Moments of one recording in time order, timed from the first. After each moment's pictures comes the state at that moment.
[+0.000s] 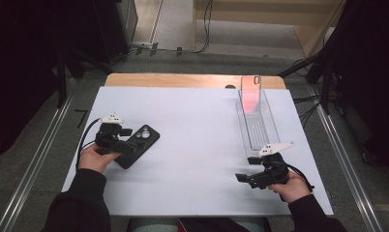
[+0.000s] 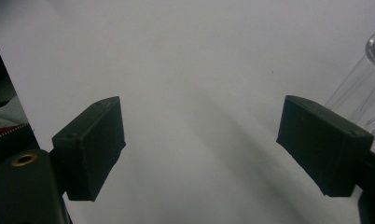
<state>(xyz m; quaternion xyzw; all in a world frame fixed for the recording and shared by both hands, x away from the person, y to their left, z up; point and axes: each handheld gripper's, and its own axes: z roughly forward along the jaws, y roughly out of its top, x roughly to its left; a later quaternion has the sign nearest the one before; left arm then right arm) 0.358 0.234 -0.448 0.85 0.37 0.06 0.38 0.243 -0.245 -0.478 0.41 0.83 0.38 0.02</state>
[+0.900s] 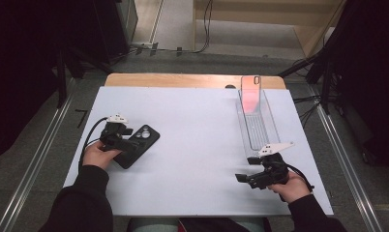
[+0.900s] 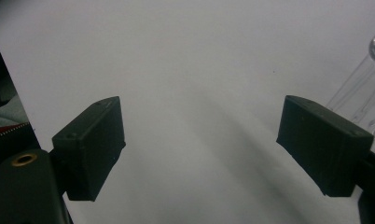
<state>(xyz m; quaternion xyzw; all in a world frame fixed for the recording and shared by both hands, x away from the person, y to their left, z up) 0.376 0.234 -0.472 0.85 0.38 0.07 0.35 0.243 -0.245 -0.479 0.41 0.83 0.38 0.02</state>
